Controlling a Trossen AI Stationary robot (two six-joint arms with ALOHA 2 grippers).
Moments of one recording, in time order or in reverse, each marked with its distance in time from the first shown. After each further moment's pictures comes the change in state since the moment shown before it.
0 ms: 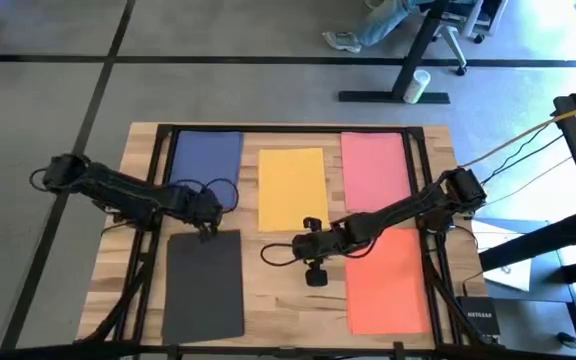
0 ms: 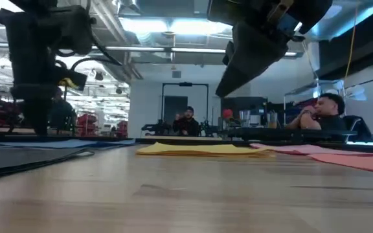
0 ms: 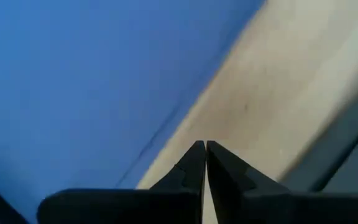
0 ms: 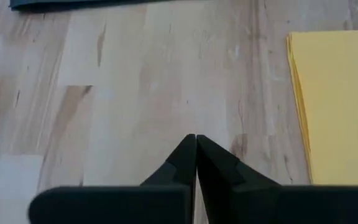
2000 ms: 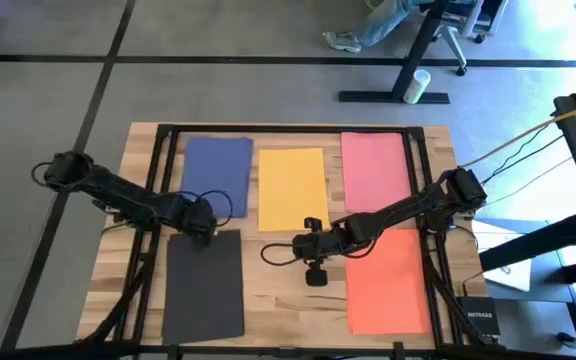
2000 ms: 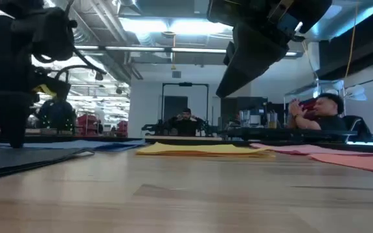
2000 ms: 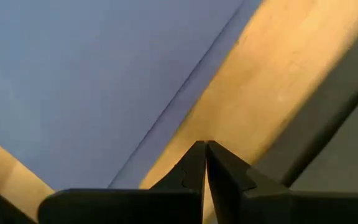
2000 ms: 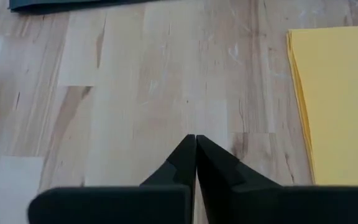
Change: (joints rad) left arm -0.130 0.019 -0.095 0.007 0.060 -0.122; right arm 0.000 0.001 0.000 -0.003 0.000 0.019
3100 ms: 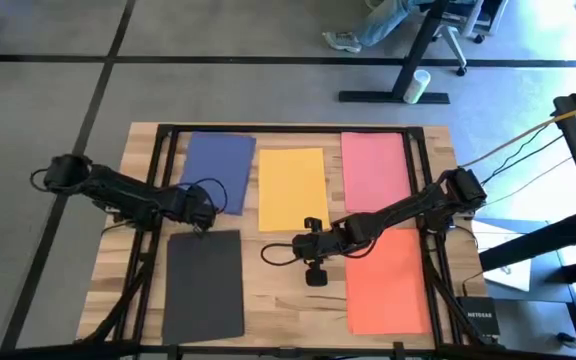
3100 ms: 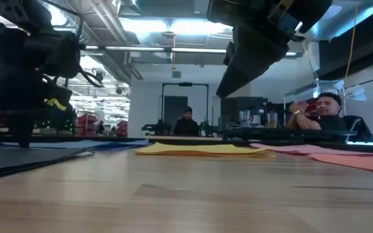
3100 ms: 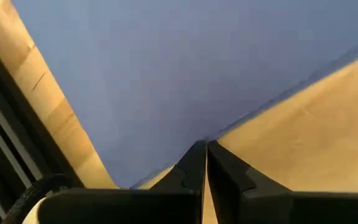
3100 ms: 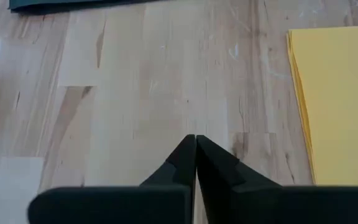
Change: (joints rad) left arm 0.162 0.003 -0.031 -0.061 -0.154 -0.083; right arm 0.000 0.000 0.000 0.000 0.000 0.000
